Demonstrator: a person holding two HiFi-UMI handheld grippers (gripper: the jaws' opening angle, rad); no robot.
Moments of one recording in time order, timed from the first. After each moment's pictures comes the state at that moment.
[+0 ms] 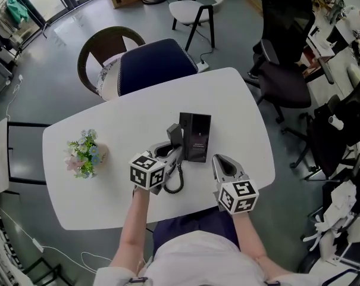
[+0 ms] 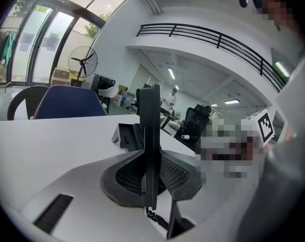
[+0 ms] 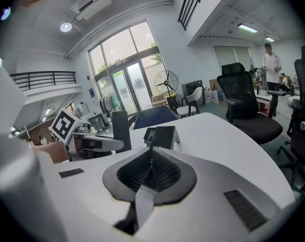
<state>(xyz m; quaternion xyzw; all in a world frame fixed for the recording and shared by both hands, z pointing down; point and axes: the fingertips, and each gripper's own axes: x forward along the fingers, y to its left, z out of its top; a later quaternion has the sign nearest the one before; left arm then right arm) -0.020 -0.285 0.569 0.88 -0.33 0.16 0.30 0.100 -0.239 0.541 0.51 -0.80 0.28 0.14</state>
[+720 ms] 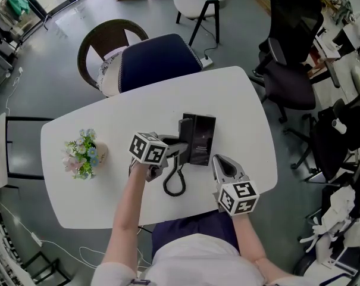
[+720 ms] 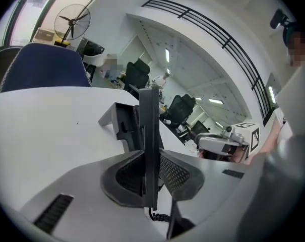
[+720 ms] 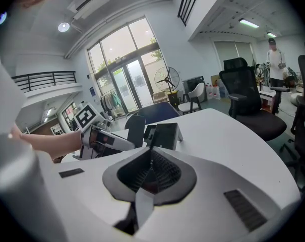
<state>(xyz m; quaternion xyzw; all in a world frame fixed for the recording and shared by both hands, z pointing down) -0.002 -0.305 0.606 0.87 -0.17 0.22 0.41 0.091 -0.253 0.555 0.50 -0.80 0.30 0.15</state>
